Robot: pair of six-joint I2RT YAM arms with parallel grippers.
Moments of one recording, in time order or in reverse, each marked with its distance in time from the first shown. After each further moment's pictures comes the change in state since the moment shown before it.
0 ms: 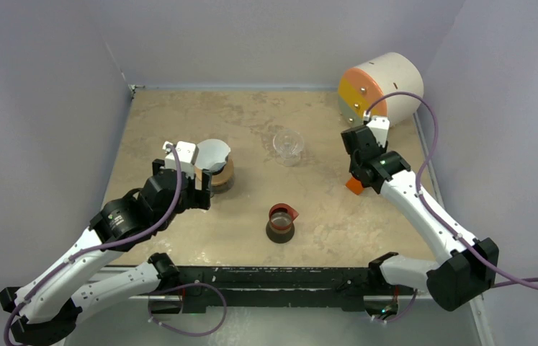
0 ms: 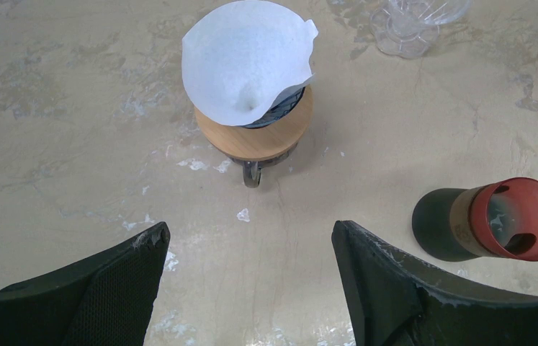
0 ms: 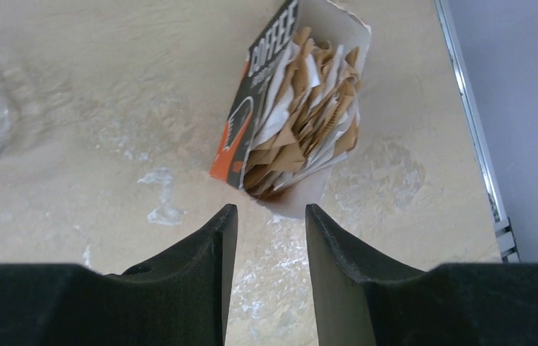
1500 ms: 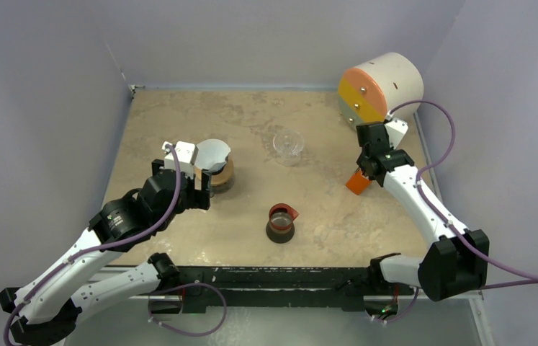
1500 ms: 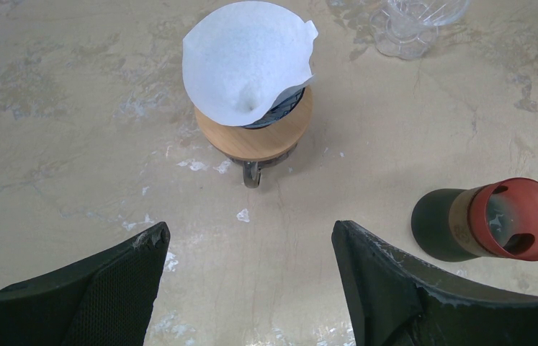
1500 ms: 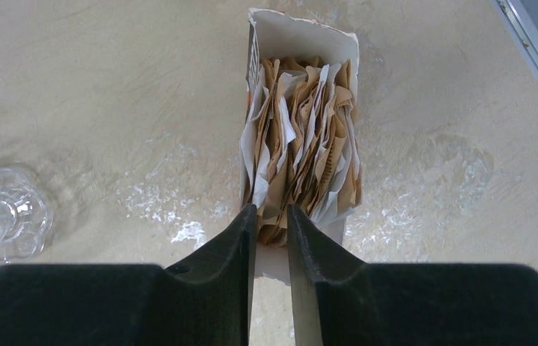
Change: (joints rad) left arm 0.000 -0.001 0.000 0.000 0.000 0.000; right arm -0.213 0.062 -0.078 0.175 -0.118 0.186
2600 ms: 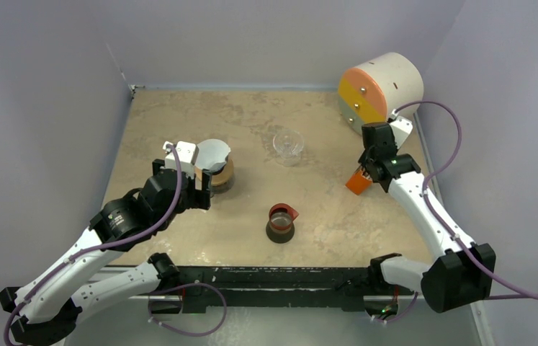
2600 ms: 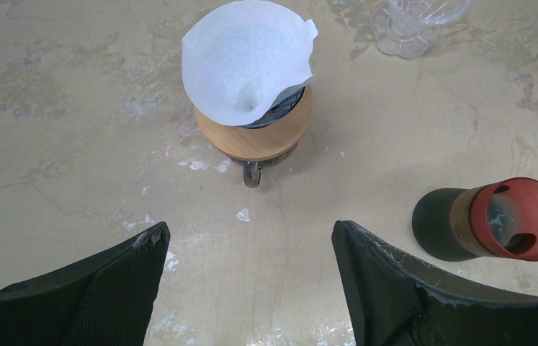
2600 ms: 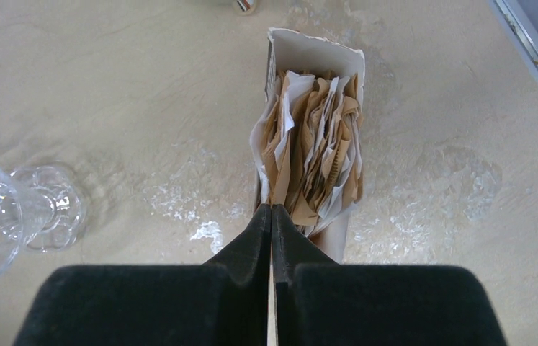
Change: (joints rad) left arm 0.000 0.005 0.000 0.000 0.000 0.000; right arm -0.005 -0.068 -0.013 0.026 -0.028 -0.019
